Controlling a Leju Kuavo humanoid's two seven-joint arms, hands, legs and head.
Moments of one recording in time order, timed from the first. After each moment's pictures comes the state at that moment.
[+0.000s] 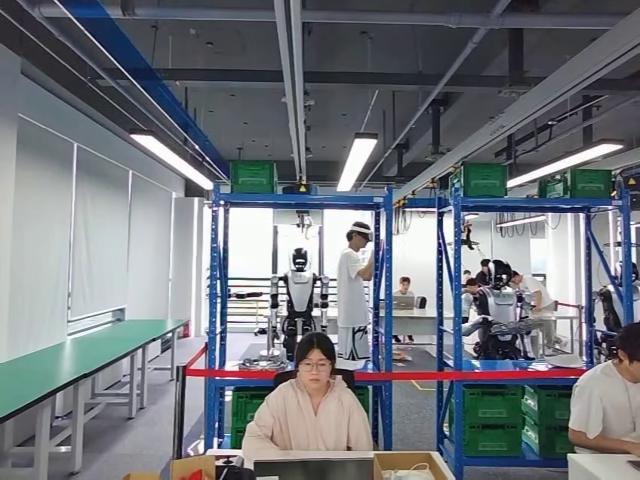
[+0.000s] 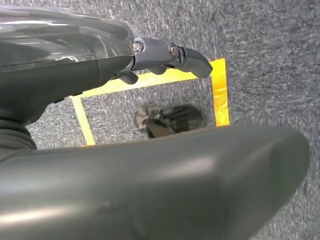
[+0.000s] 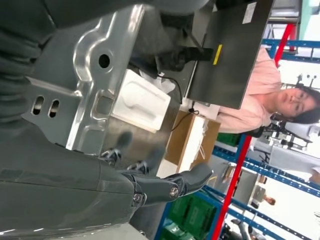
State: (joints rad) left arm -0.11 -0.05 1.17 -0.23 -1.16 -0.18 -0.47; right arm -0.96 0.01 -0.08 -0.61 0.38 -0.01 -0.37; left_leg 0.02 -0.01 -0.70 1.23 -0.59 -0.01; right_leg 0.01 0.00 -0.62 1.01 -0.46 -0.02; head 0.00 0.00
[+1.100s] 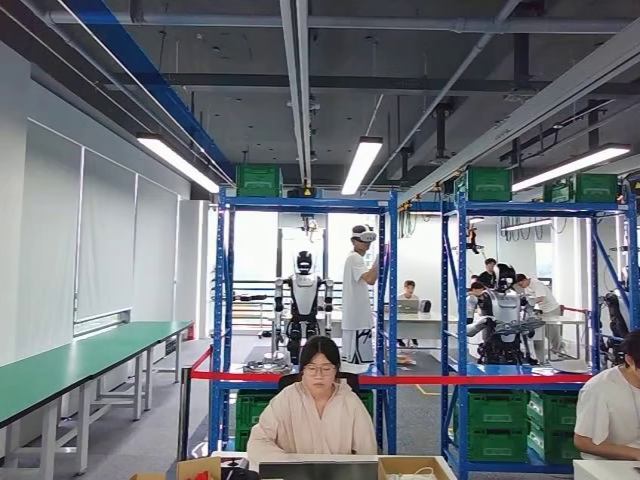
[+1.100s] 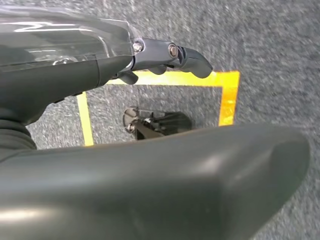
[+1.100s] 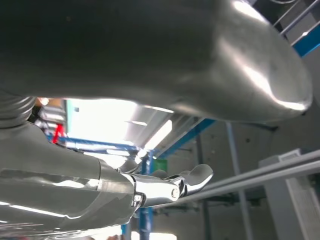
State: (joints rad) left arm -0.05 -0.07 1.24 -0.23 -1.08 -0.13 -0.50; right arm -0.05 0.17 -0.09 -2.01 -0.06 0.55 -0.69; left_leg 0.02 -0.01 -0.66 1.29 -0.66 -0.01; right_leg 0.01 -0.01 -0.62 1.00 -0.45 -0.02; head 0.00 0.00
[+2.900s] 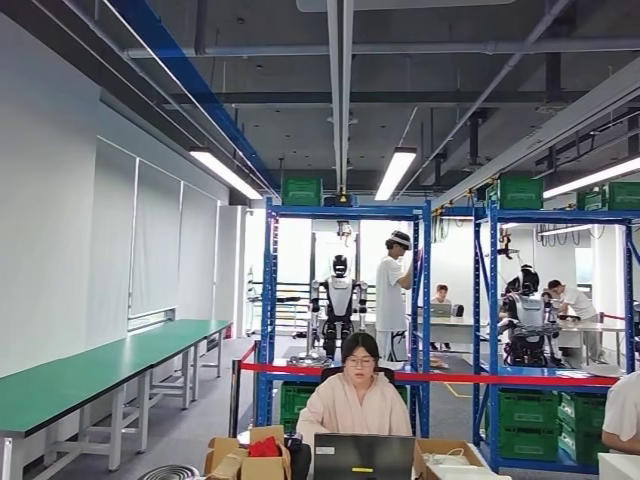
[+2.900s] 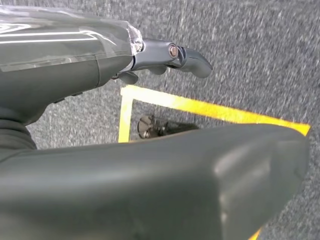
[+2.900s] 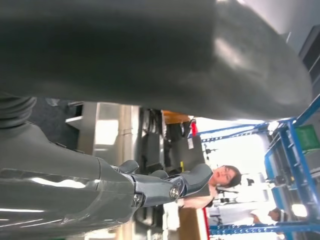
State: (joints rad) left arm -0.04 -0.07 1.35 -0.25 -1.09 -0.14 -0.52; right arm 0.20 0.18 -0.28 -1.66 -0.08 0.54 -0.62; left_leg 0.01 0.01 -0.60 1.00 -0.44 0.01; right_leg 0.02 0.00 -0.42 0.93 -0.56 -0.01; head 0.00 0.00
